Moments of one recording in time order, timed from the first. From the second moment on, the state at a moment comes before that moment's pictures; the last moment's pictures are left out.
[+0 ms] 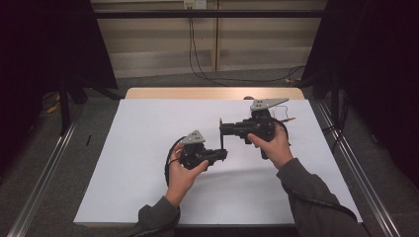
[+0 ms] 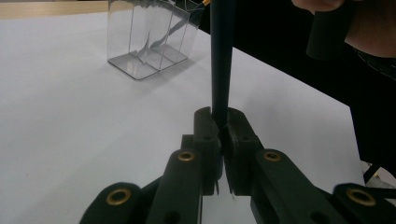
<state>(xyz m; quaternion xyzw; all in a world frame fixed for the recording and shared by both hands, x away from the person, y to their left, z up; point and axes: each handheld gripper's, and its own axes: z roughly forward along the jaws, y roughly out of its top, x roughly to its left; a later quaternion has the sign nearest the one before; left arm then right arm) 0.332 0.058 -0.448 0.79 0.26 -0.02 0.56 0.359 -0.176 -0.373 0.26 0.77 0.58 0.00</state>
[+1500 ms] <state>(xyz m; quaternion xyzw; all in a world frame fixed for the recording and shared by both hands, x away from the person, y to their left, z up) 0.336 0.075 -0.443 0.76 0.25 -0.02 0.60 0.356 -0.188 -0.370 0.26 0.76 0.59 0.01</state>
